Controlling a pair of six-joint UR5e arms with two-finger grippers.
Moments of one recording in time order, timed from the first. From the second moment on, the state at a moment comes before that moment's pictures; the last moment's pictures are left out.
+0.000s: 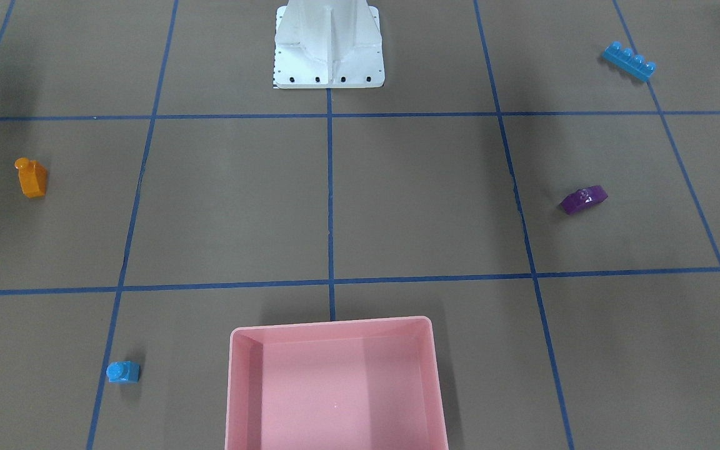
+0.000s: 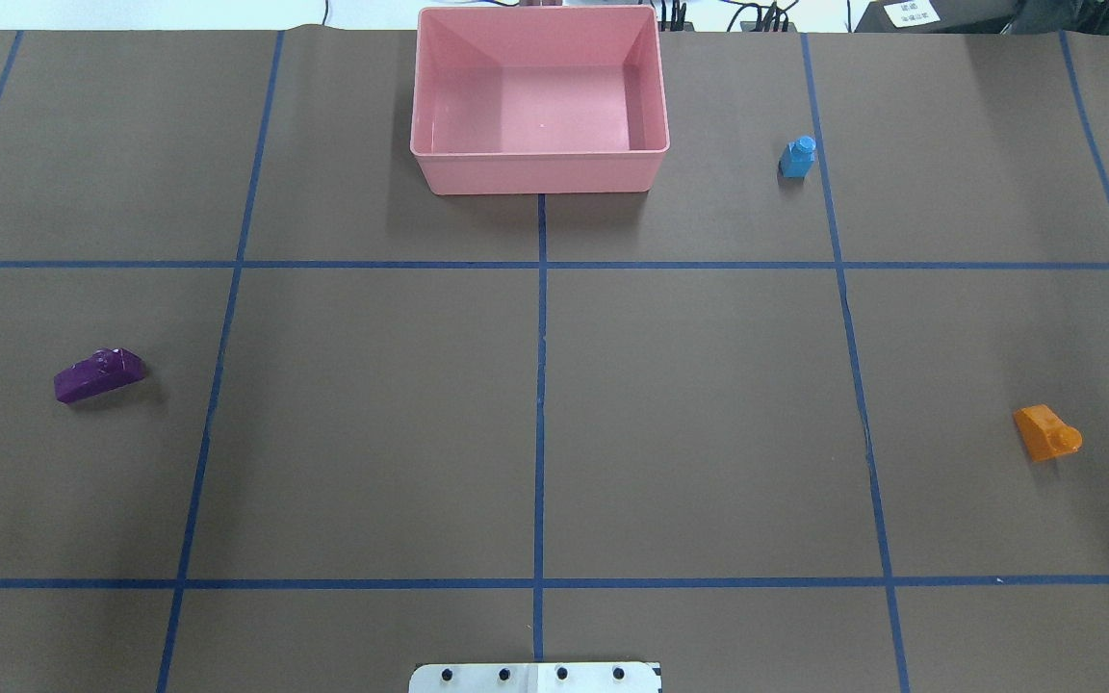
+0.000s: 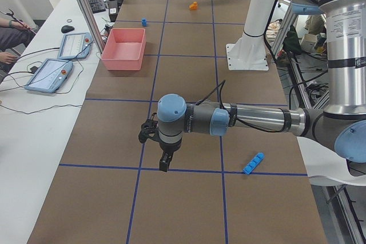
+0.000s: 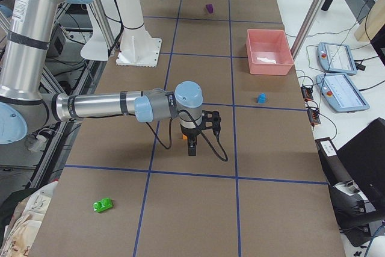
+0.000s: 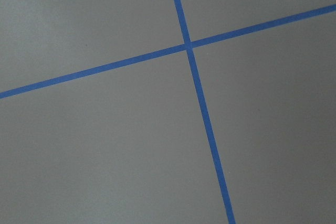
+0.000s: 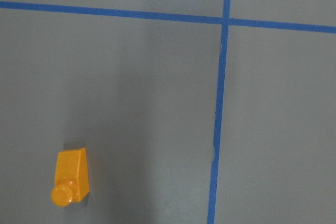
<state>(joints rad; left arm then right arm) -1.57 -1.41 -1.81 -1.60 -2.28 0.18 1.42 -1.86 1.96 -1.47 2.32 0.17</state>
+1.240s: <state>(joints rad) -1.57 -1.42 -1.82 -1.60 -2.31 0.18 0.93 -1.83 1.85 -1.05 2.18 0.70</state>
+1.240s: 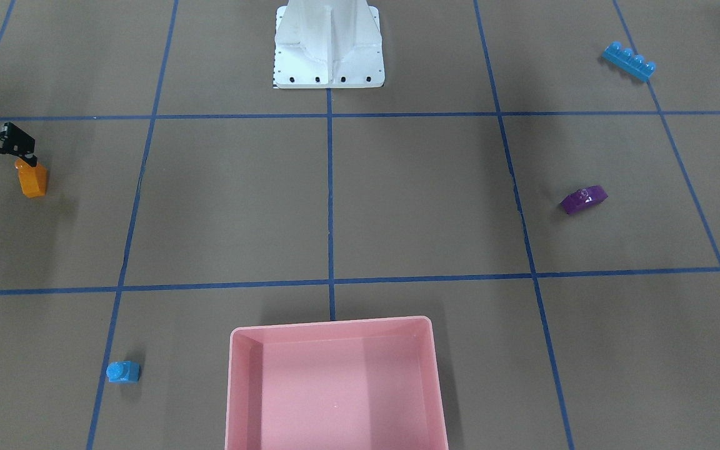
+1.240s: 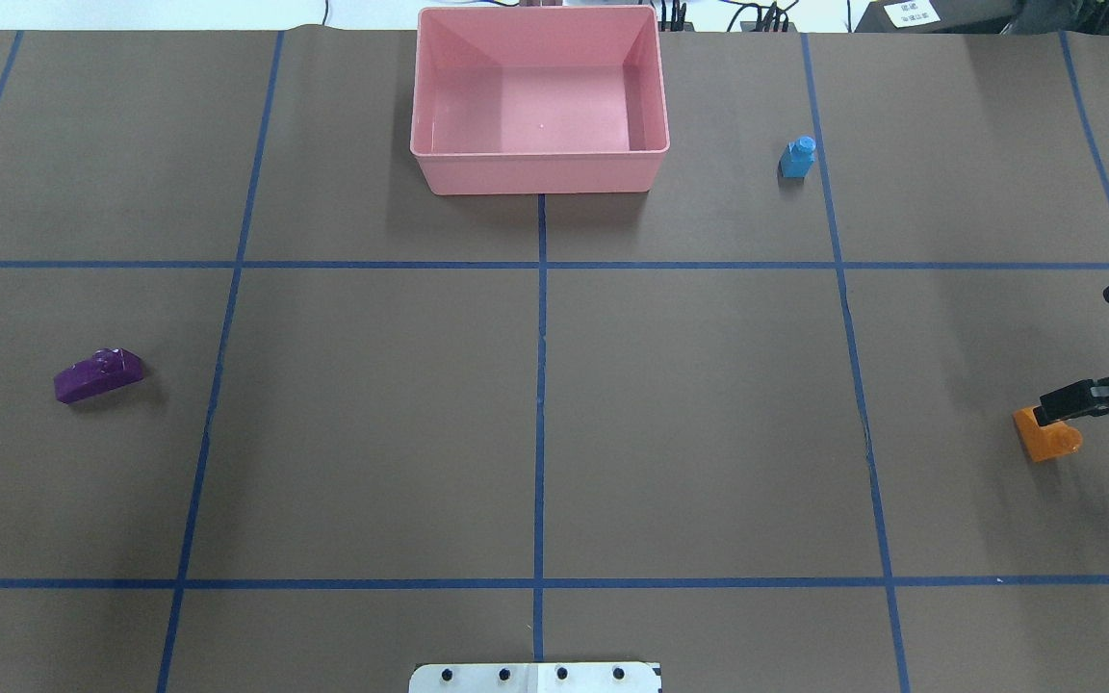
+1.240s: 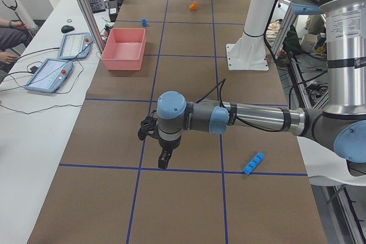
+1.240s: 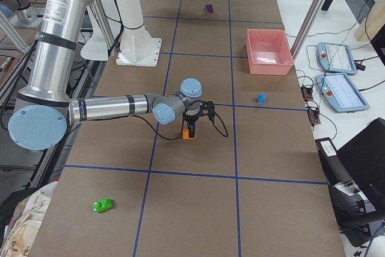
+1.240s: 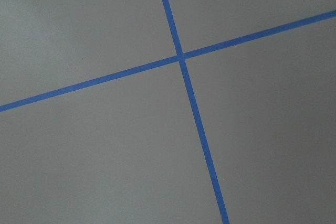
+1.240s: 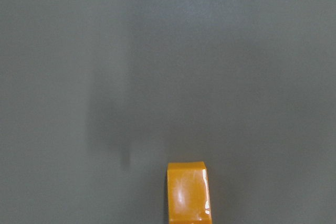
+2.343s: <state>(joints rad) -1.56 -1.42 -1.81 -1.60 -2.33 0.18 0.85 -1.79 1.80 -1.03 2.11 0.73</state>
